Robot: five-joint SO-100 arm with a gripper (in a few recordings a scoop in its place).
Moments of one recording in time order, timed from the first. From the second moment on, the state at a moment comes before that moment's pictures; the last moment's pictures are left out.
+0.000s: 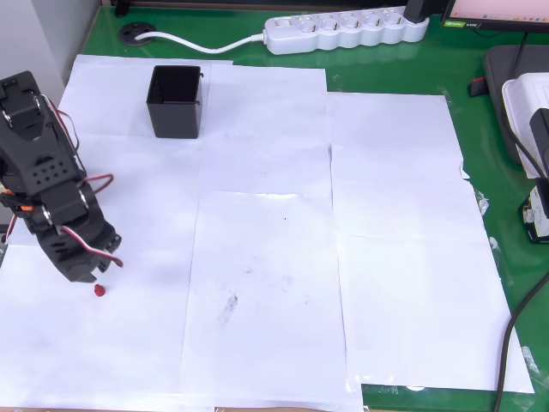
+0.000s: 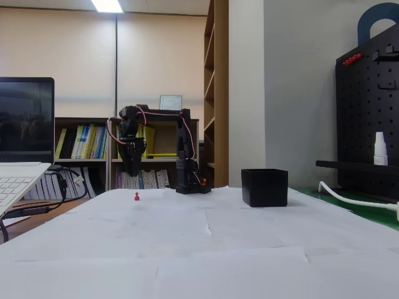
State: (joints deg) arm 62.8 87.8 98.1 100.0 -108.1
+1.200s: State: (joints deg) arm 60.8 52.7 52.2 73.6 -108.3
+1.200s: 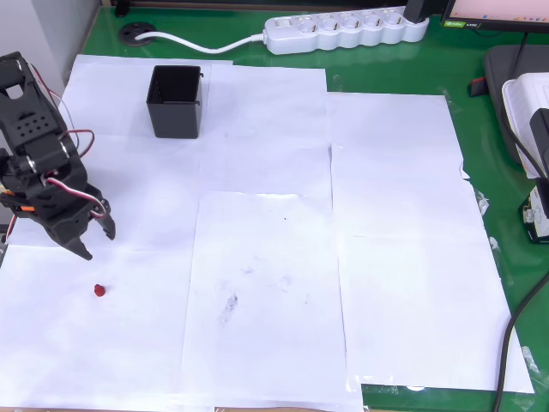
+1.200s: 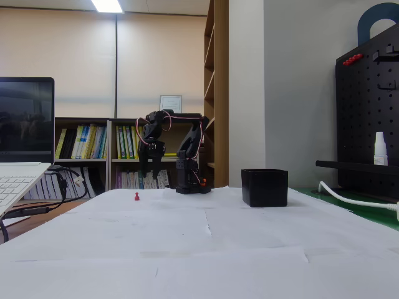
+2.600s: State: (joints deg) arm 66.6 66.7 40.2 48.4 -110.9
